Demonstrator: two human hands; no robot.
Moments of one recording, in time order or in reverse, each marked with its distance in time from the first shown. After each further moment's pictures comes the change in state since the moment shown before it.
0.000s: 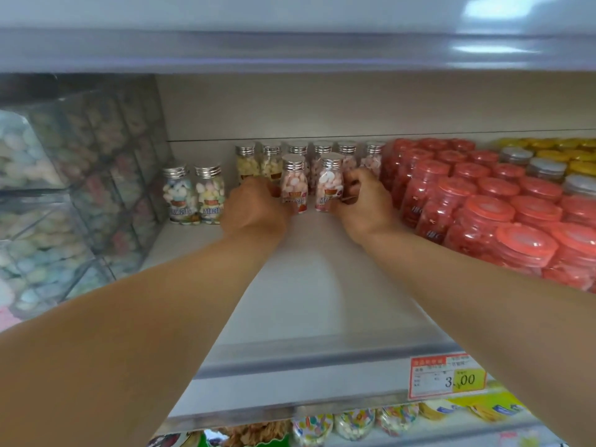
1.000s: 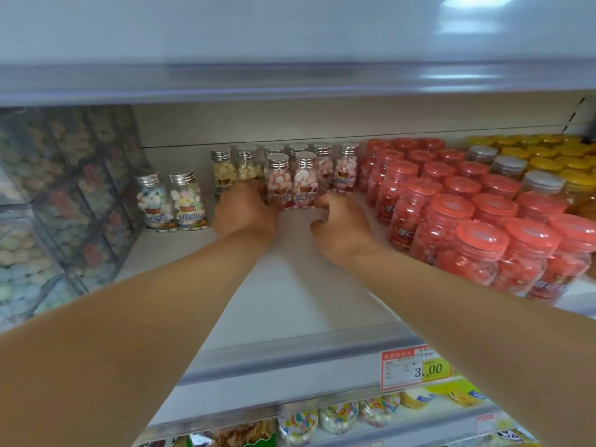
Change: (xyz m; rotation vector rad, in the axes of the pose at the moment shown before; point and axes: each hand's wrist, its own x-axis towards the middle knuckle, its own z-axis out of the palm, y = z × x) left_hand 0.003 0.008 0.018 0.034 0.042 0.046; right_hand -0.031 -0.020 -0.022 -0.309 -0.223 0.042
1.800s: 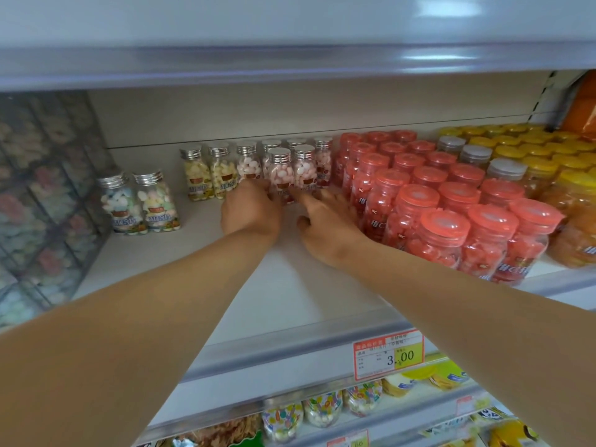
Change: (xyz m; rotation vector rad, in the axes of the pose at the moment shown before) left_hand -0.014 0.027 0.023 -0.008 -0.037 0.071; right_hand -0.002 0.021 -0.012 -0.259 -0.112 -0.117
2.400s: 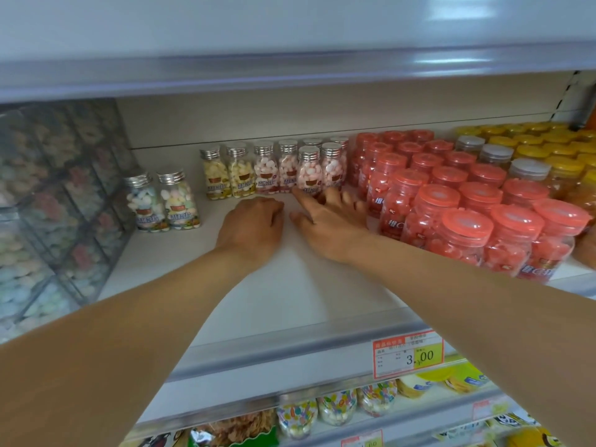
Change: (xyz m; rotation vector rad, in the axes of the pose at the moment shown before) left_hand -0.006 -0.035 -0.020 0.262 -0.268 0.300; right_hand 0.010 -0.009 0.007 -0.133 -0.066 0.001
